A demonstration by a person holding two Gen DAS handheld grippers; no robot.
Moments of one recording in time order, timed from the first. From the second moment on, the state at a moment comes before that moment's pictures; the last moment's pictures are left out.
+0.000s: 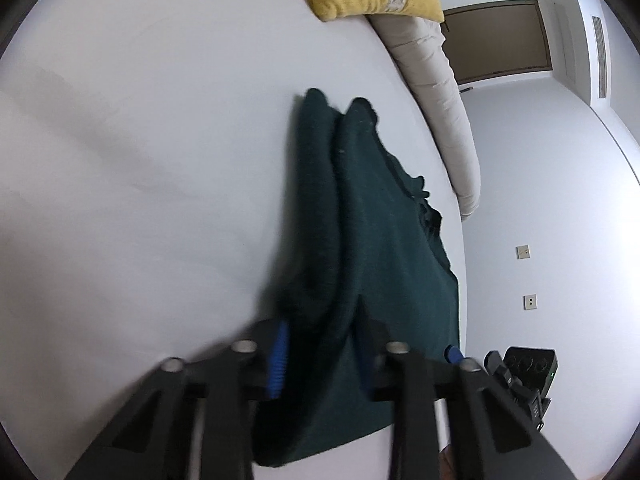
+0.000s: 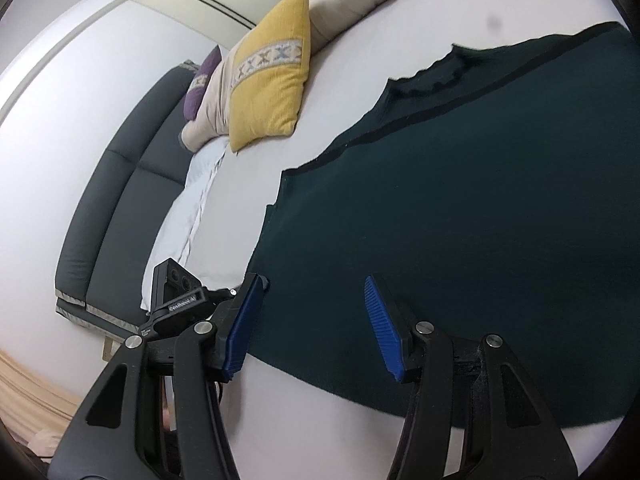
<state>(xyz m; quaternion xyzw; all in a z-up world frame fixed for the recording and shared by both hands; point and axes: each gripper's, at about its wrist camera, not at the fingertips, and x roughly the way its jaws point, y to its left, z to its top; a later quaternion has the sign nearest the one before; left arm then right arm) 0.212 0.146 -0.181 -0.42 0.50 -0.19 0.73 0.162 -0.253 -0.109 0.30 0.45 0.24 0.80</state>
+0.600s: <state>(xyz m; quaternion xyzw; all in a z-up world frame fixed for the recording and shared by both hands) 0.203 0.119 -0.134 -0.27 0.46 -0.15 0.83 0.220 -0.196 -0.156 0.27 0.51 0.24 0.78</state>
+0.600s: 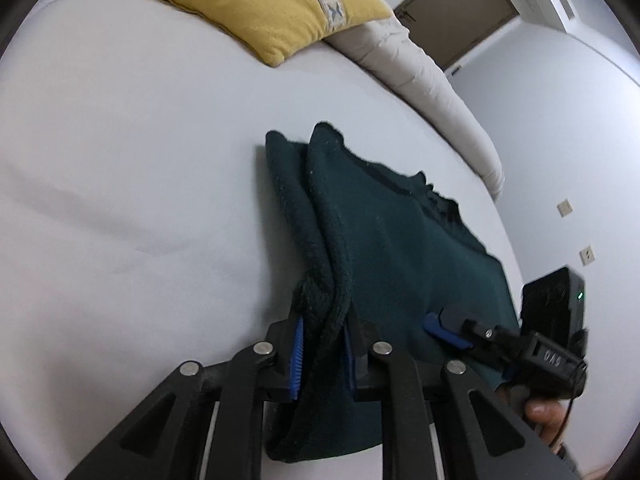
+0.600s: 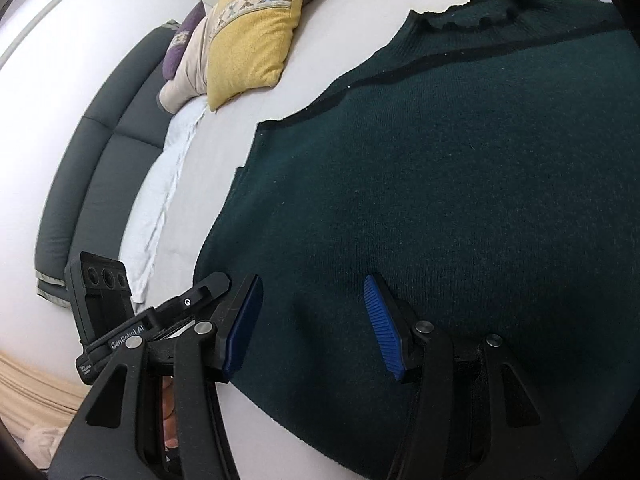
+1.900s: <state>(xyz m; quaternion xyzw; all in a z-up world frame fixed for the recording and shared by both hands) 0.157 -0.058 -0.073 -0.17 0.39 -0.28 0.86 0.265 -0.337 -0.142 0.33 0.54 0.19 0.75</state>
